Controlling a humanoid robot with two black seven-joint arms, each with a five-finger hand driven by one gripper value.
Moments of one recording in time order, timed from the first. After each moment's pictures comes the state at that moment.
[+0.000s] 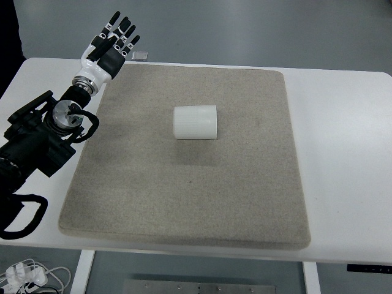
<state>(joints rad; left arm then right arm) -0.99 0.13 -0.68 -0.31 -0.28 -0.45 -0.22 0.01 0.00 -0.01 0.19 -0.04 -0.01 -0.03</state>
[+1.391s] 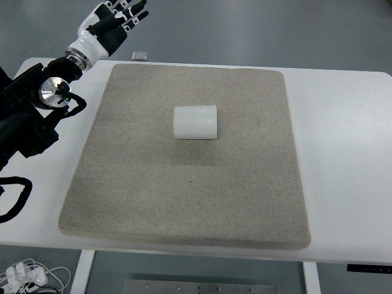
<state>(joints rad) -1.05 0.25 -0.72 -0.46 0.07 -0.49 -0.22 0.01 0.00 -0.01 0.19 -0.04 -0.01 -0.03</state>
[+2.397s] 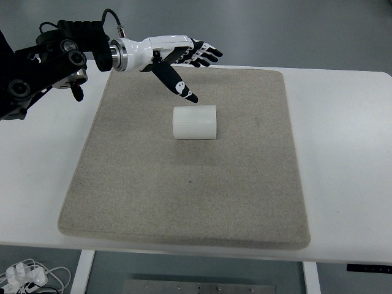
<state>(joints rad) -1.24 0.42 -0.34 -0.98 0.89 -0.41 -0.05 0.01 0.00 -0.01 0.19 -0.04 -0.01 -0.03</state>
